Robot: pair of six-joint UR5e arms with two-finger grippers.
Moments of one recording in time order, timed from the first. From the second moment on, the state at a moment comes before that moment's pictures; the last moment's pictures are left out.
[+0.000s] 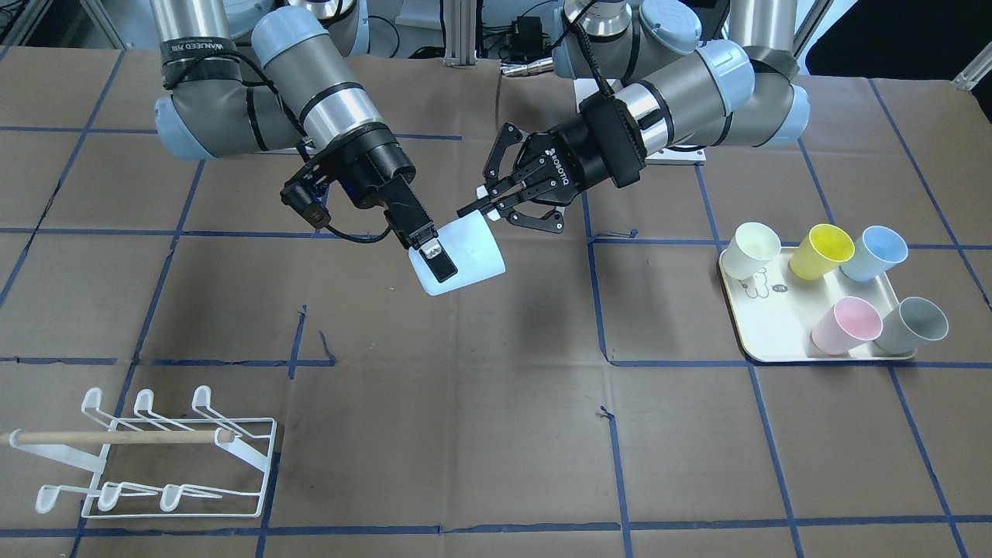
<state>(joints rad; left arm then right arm) -1.55 -1.70 -2.16 0.12 0.48 -0.09 1.78 -1.34 2.09 -3.51 -1.17 1.63</state>
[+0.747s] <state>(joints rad) -1.55 -1.71 -2.16 0.12 0.49 -0.11 1.78 -1.34 2.09 -3.51 -1.16 1.62</state>
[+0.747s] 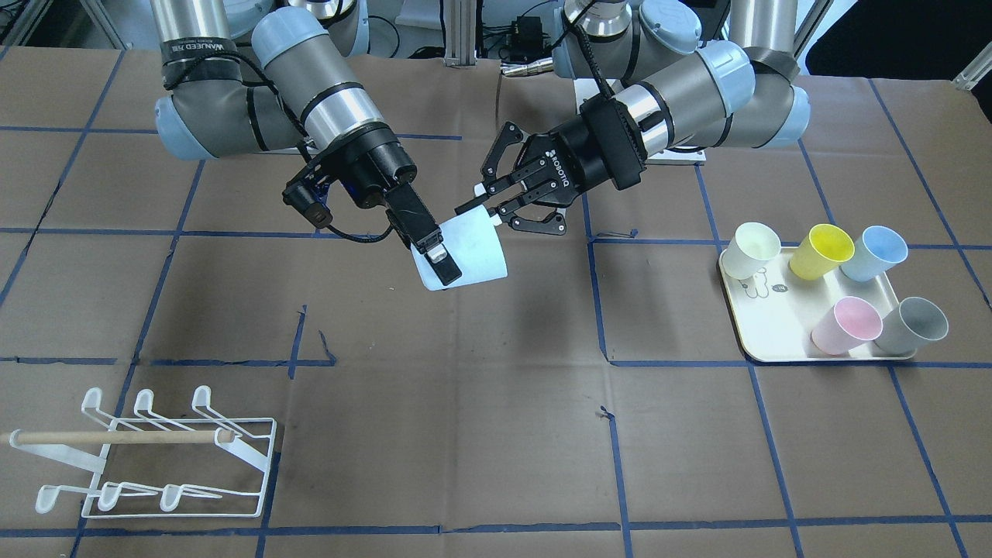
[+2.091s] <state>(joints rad) -1.36 -1.66 -2.15 0.04 0.61 -0.20 1.58 -1.30 1.97 -3.51 -1.17 1.27</state>
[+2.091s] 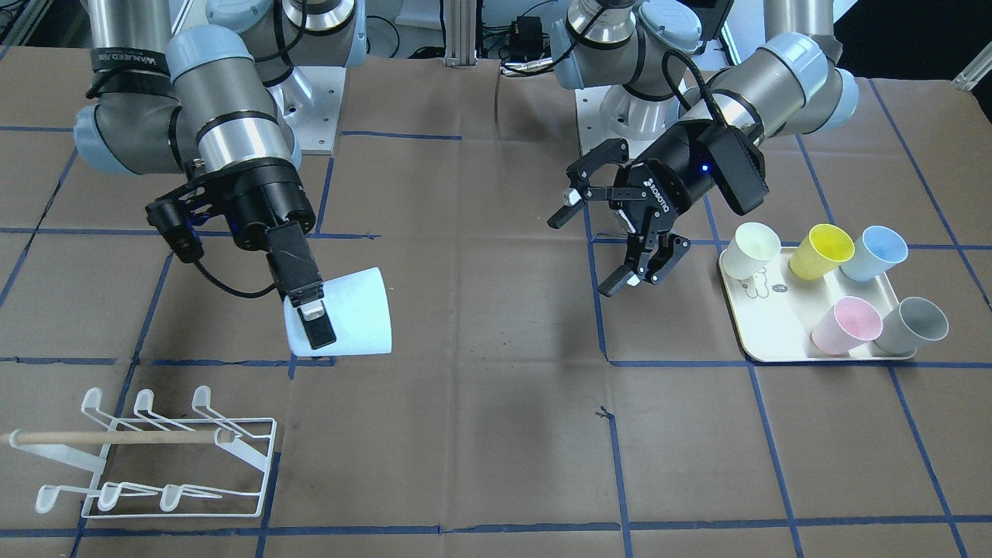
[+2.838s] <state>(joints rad) -1.48 -1.68 -1.69 -0.94 1.23 -0.20 1.48 -1.17 1.86 -3.52 -1.31 0.43</state>
